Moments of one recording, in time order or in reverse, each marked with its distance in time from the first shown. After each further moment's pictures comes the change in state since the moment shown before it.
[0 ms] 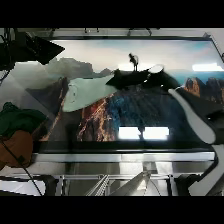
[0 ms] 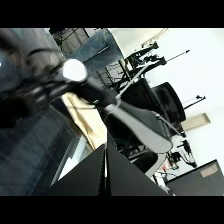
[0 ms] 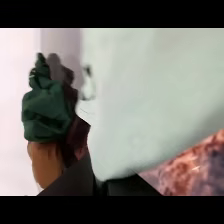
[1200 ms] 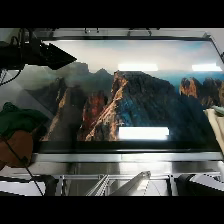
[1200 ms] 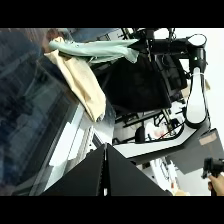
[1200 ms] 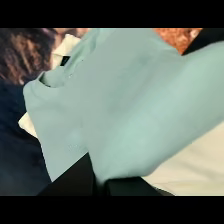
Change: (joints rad) left arm -0.096 0.000 0.000 0.083 -0.035 -0.015; right arm -1.398 0.545 0.021 -1.006 0.490 0.329
